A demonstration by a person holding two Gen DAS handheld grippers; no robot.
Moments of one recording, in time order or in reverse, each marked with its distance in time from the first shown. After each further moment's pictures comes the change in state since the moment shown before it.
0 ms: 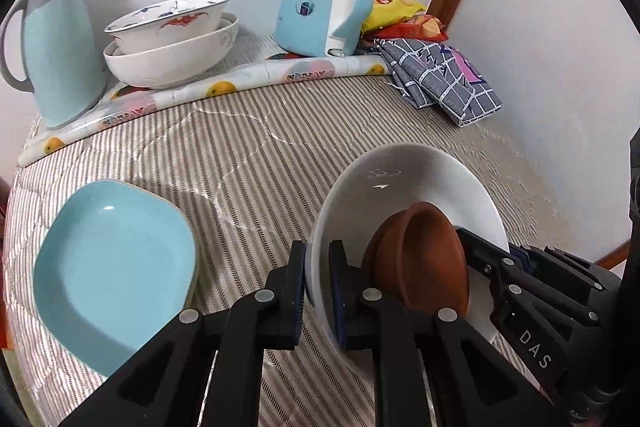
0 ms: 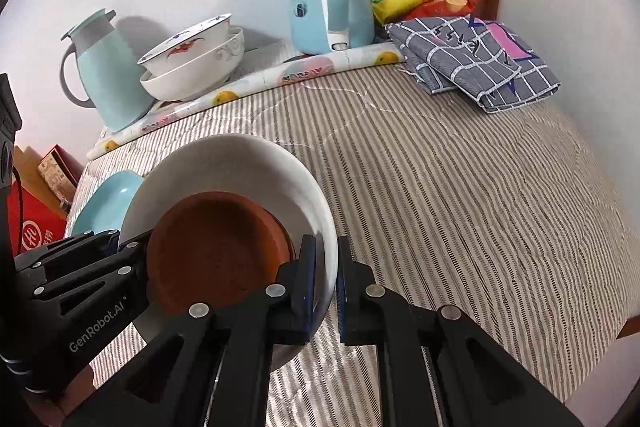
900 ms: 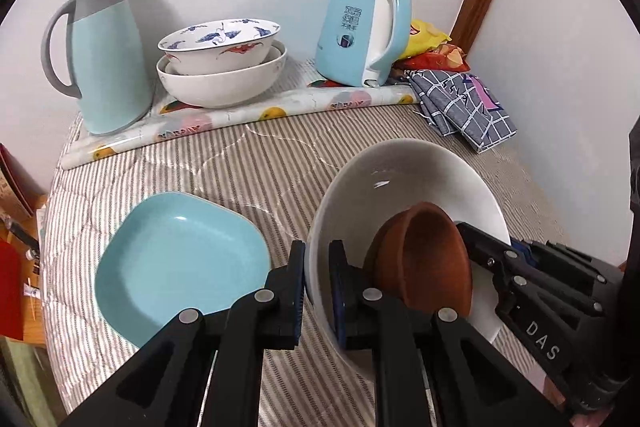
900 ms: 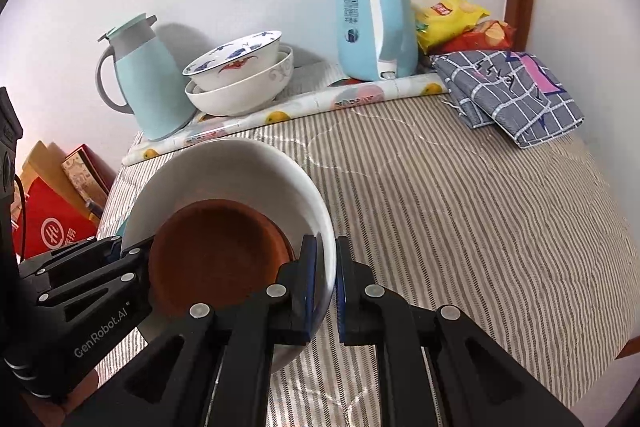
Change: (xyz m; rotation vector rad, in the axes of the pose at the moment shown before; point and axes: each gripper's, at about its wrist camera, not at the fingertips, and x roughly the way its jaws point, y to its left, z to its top) left arm -0.040 0.033 0.005 -0.036 -0.057 0.065; right arm -0.016 0.045 0.016 -0.057 -0.035 0.075
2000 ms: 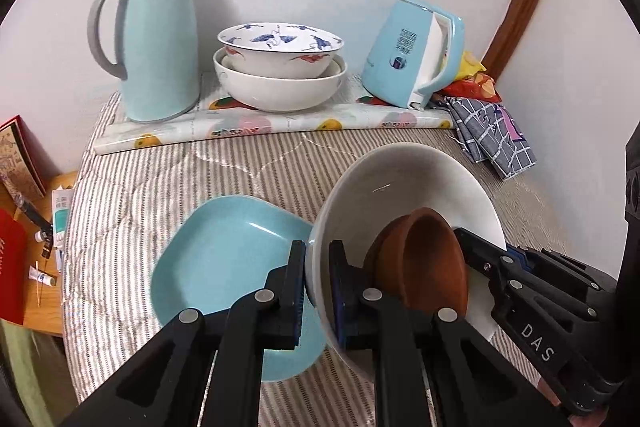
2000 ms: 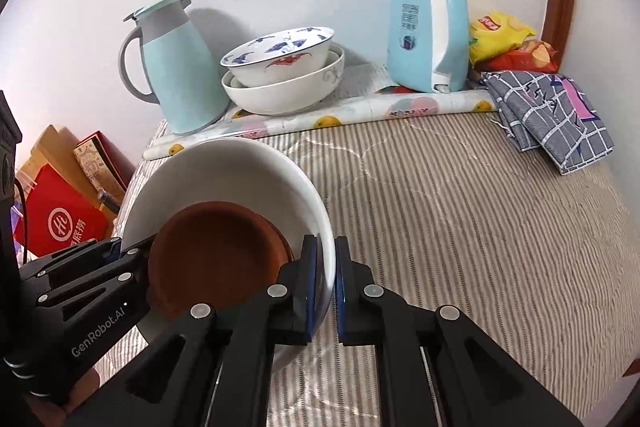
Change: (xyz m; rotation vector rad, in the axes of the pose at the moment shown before) left arm -0.012 0.063 0.002 -0.106 -0.027 0.021; right arm 0.022 0.059 0.012 -0.058 0.009 0.035
